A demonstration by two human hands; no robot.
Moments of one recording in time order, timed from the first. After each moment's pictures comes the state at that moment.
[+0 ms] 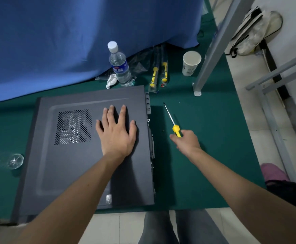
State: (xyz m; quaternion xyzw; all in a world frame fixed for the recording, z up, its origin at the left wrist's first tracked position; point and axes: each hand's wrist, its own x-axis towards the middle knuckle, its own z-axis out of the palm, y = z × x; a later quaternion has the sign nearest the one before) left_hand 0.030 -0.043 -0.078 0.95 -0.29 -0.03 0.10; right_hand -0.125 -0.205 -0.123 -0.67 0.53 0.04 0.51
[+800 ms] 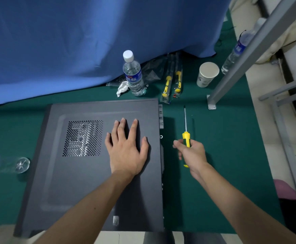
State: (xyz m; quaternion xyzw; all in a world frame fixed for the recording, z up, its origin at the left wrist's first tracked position) left_hand 0.035 -0.041 -0.102 0.95 -0.28 -0.02 0.11; right_hand -0.087 -0.196 -0.131 -0.51 0.56 -0.04 0.65
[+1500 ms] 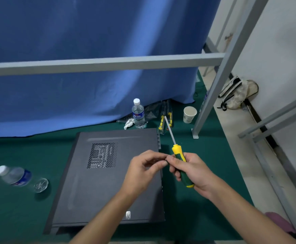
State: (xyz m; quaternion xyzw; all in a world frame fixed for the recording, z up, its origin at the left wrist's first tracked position) left_hand -0.024 -0.011 0.049 0.67 -0.35 -0.27 0.60; right_hand -0.139 -0.146 0.069 -0.56 0.32 -0.03 0.76
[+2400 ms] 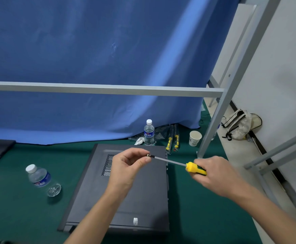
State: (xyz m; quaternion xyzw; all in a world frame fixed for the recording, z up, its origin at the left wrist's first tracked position) left_hand -0.022 0.051 0.139 0.61 -0.22 -0.18 0.74; right_hand -0.176 -0.166 0.144 -0.98 0.13 -0.08 0.11
